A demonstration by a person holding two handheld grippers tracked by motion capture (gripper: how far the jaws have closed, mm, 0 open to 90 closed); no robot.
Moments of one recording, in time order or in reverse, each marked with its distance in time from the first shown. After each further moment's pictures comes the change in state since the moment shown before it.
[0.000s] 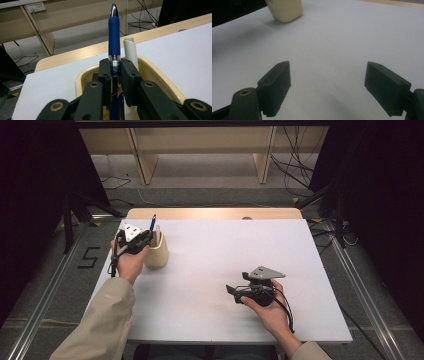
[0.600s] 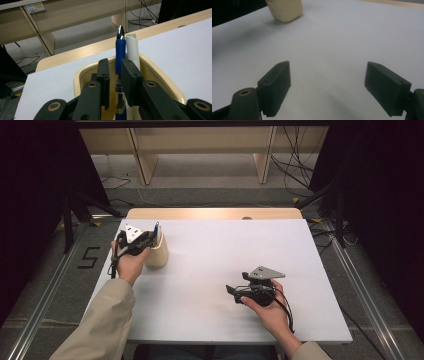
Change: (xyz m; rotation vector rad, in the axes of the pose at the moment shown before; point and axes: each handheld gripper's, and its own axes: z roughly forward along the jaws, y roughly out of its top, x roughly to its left) left arm -0.003 0.000 -0.004 0.005 0.001 0.030; right arm 0.000 0.000 0.000 0.000 0.000 -0.001
